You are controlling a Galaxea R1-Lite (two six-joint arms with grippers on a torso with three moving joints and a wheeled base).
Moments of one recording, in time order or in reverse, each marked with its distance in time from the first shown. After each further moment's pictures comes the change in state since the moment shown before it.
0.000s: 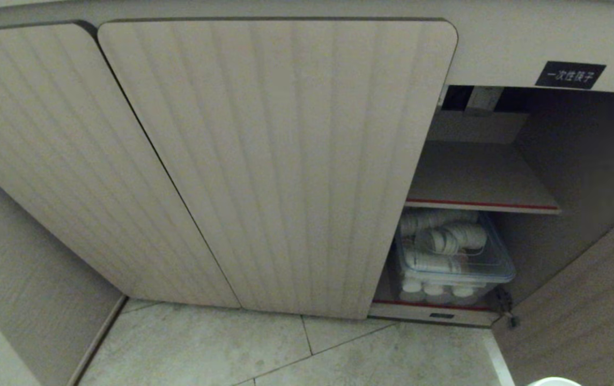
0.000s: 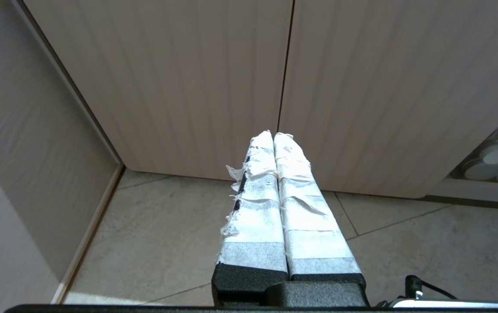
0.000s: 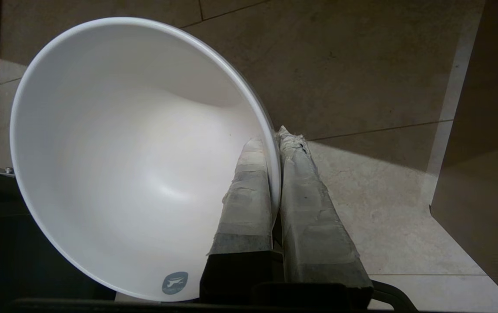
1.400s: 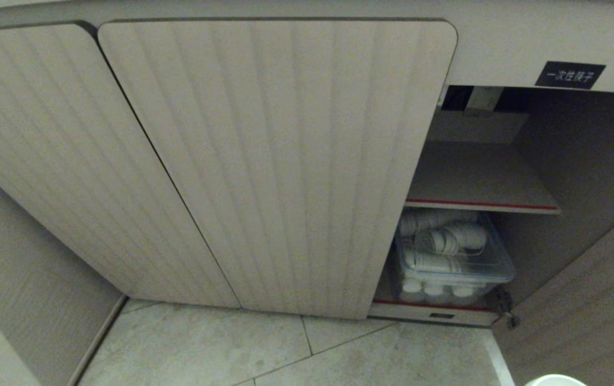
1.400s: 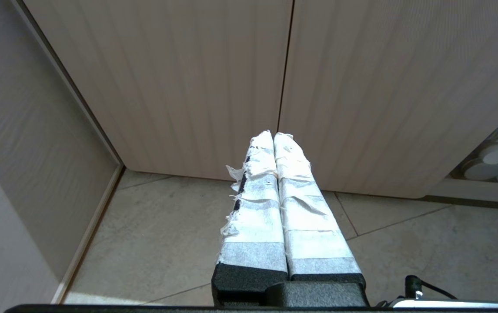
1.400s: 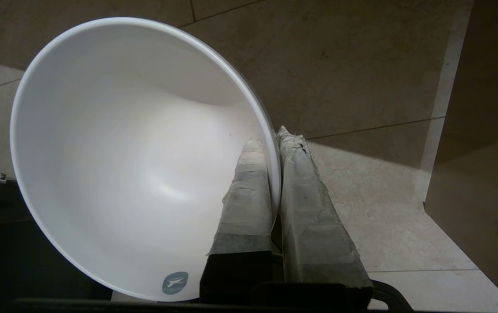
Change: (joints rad) left arm 0.000 0.000 0.000 0.000 0.000 0.000; right arm -0.010 0.009 -0.003 -0.001 -0.016 -0.003
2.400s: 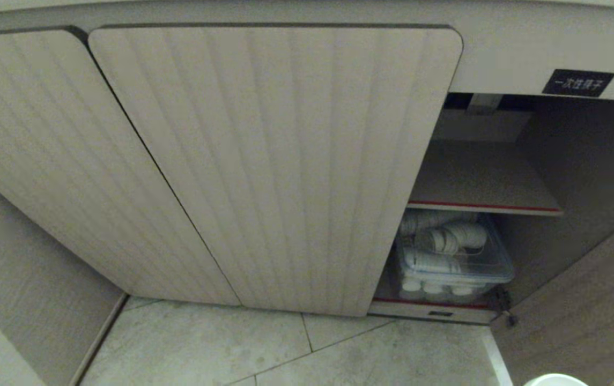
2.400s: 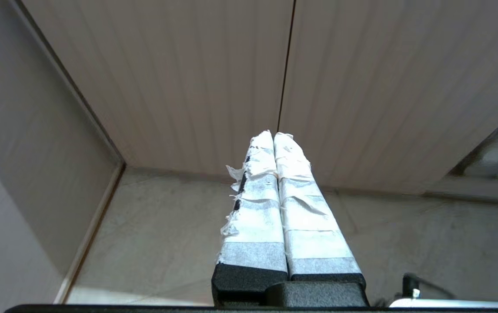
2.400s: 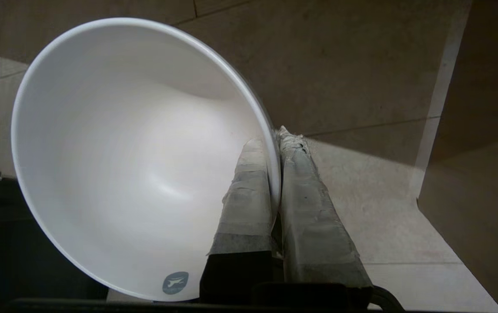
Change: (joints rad) left arm 0.000 0.000 0.000 0.001 0.000 0.000; right arm 0.004 0.005 -0.008 -0.002 0.000 -0.018
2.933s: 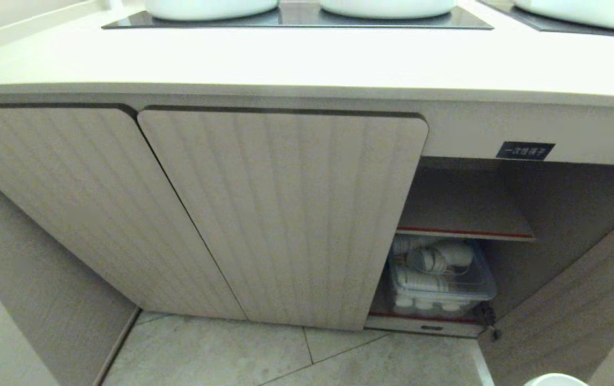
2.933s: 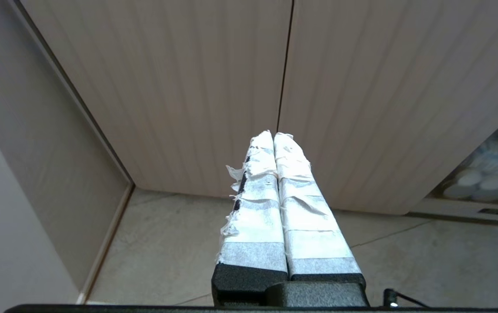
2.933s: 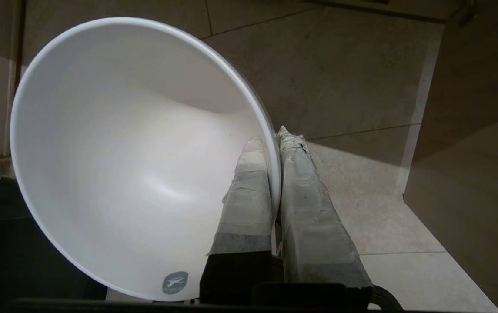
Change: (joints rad) left arm 0.000 0.000 0.000 0.000 0.000 0.000; right arm -0.003 0.001 0.002 0.000 0.001 -0.005
